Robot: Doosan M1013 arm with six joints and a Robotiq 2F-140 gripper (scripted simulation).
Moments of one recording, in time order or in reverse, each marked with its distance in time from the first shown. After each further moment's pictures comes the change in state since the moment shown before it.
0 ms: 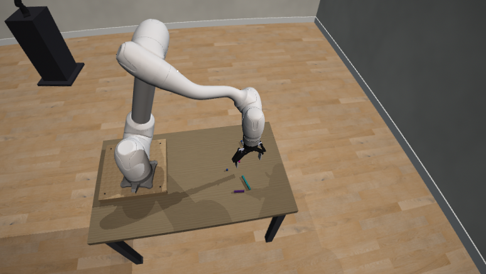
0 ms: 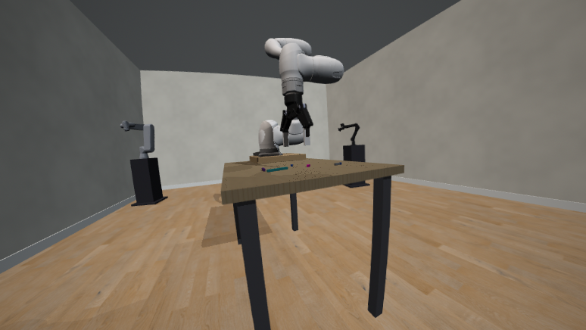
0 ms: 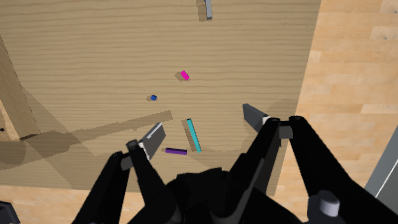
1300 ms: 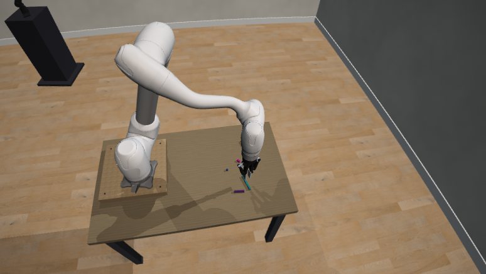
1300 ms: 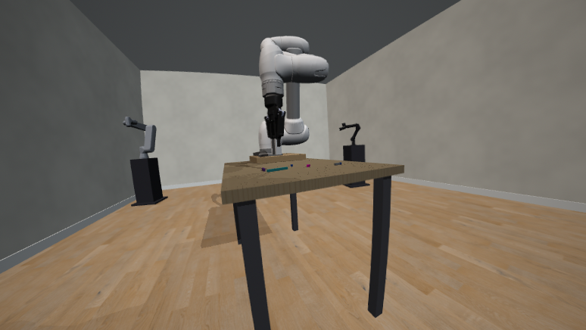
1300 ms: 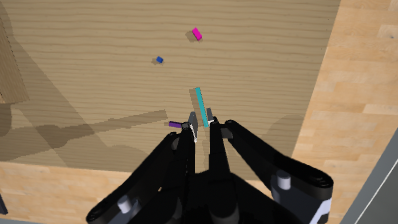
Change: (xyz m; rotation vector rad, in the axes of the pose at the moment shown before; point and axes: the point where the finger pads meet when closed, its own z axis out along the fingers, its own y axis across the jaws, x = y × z) arm -0.073 -0.039 0.007 0.000 -0.001 -0.051
